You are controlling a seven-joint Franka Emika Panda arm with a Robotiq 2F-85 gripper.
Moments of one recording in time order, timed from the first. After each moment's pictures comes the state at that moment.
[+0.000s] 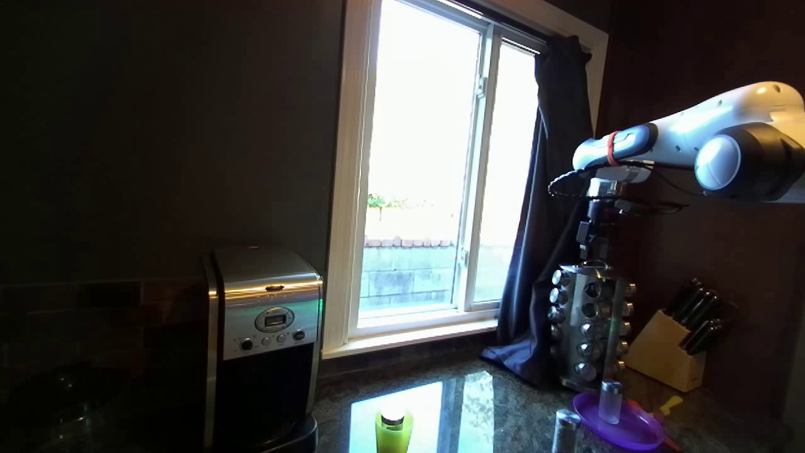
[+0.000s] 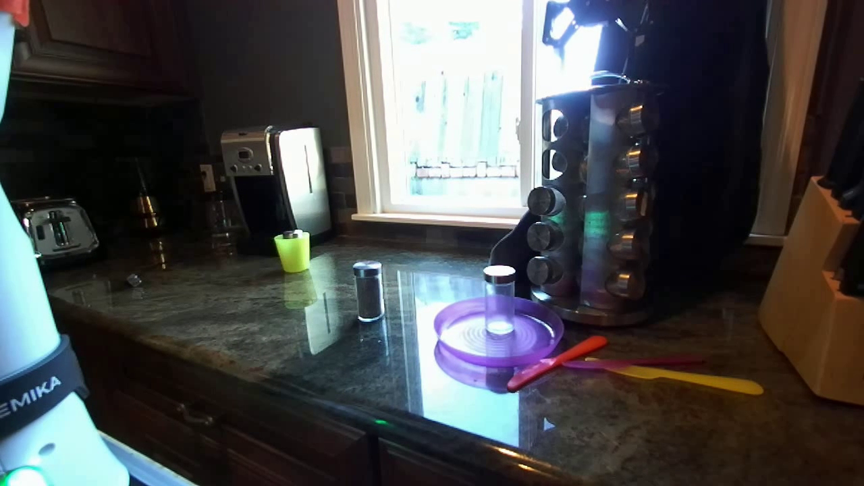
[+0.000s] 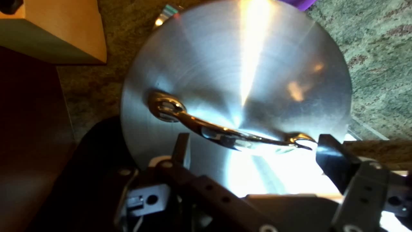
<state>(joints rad) -0.42 0.34 -0.22 -1.33 0.09 1.72 -0.60</state>
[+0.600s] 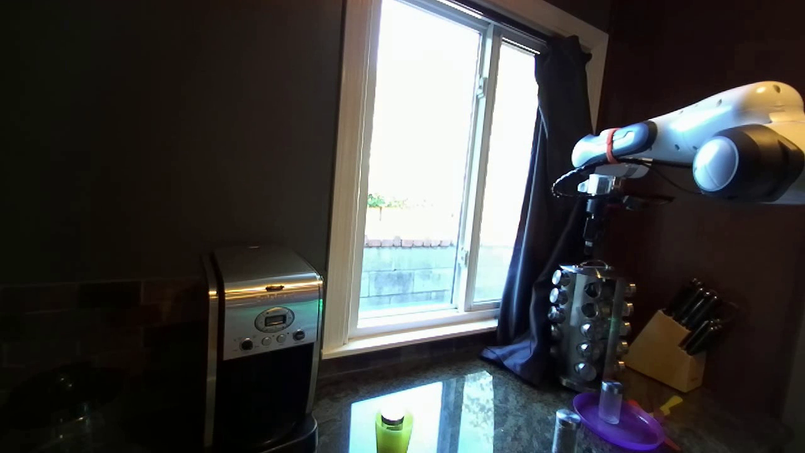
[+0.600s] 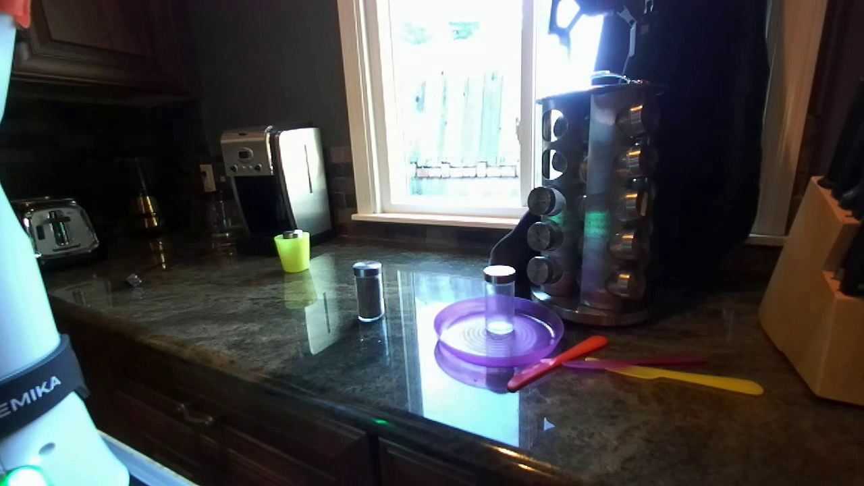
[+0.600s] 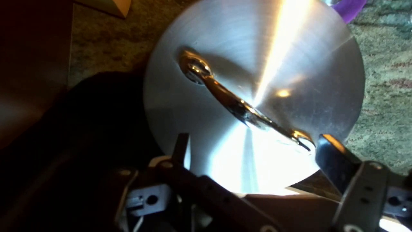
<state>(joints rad) -0.42 0.35 -0.21 -1.29 0.07 1.73 -0.92</state>
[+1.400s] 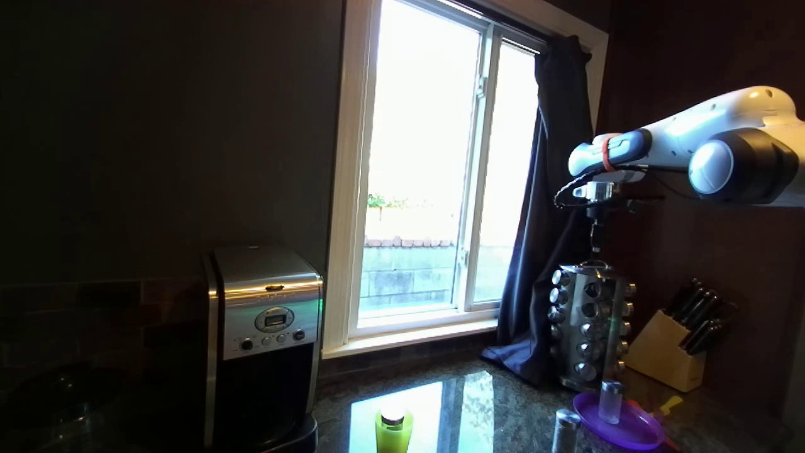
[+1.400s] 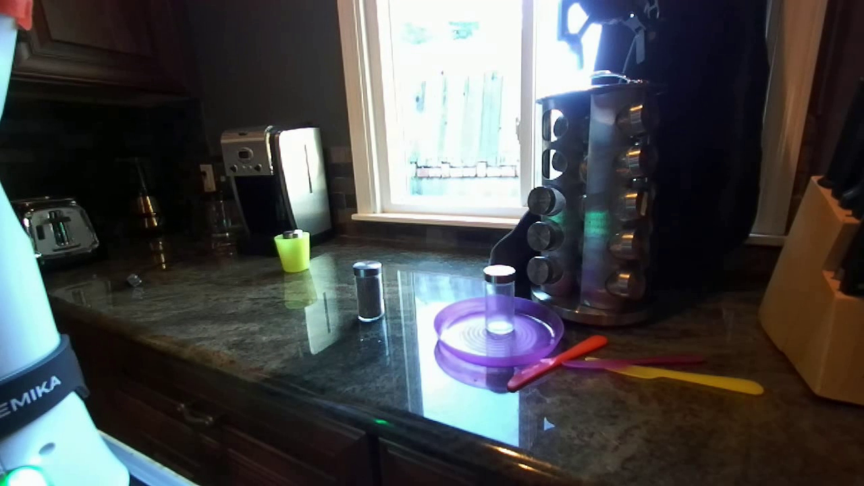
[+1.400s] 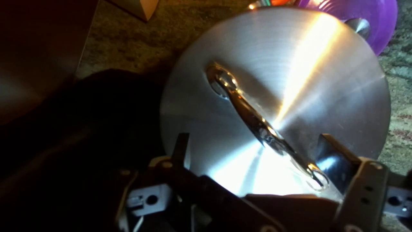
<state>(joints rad) -0.41 0.36 -0.21 -1.29 -0.01 1.75 -1.07</state>
